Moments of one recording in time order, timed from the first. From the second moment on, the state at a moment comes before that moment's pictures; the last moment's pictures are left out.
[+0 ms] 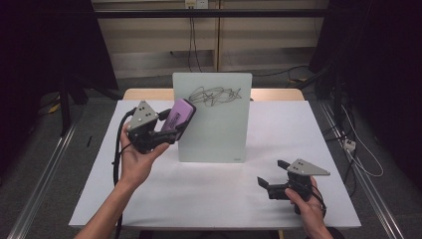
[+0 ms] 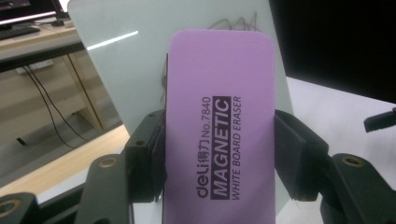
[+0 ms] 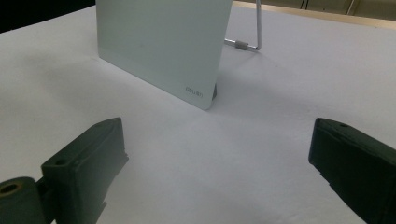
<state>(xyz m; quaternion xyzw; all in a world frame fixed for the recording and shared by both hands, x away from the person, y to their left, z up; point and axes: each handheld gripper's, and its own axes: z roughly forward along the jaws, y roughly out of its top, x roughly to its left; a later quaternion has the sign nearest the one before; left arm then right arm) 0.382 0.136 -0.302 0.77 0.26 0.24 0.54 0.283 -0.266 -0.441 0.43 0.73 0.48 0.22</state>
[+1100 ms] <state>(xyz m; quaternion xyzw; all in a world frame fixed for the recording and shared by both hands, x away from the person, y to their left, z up) 0.427 0.101 -0.281 0.75 0.25 0.33 0.51 0.283 -0.266 -0.441 0.42 0.73 0.48 0.21</state>
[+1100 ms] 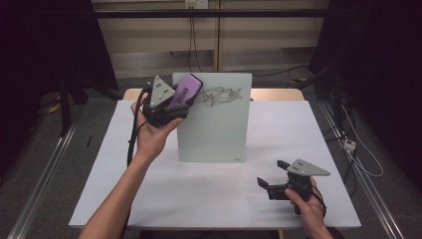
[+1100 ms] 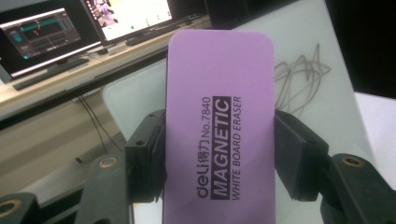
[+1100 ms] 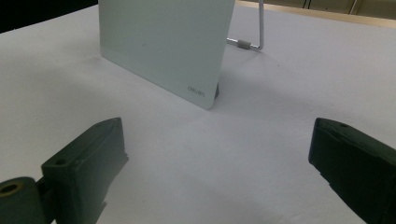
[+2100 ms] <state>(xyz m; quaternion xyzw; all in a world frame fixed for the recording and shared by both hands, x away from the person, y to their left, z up) 0.426 0.080 -0.303 0.79 0.21 0.35 0.47 0.282 -0.266 -0.441 0.42 0.74 0.48 0.21</state>
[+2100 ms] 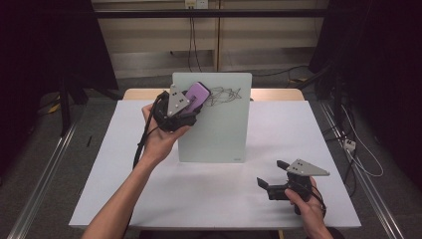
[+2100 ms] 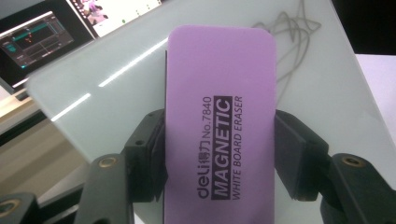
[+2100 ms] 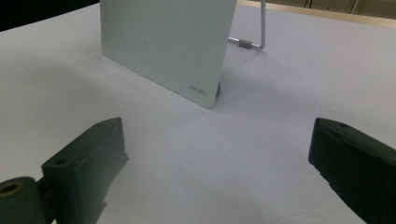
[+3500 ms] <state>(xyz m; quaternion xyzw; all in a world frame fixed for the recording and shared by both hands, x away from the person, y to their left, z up) 0.425 0.046 -0.309 0.81 0.21 0.31 0.46 0.282 -0.264 -0.441 0.42 0.74 0.48 0.21</state>
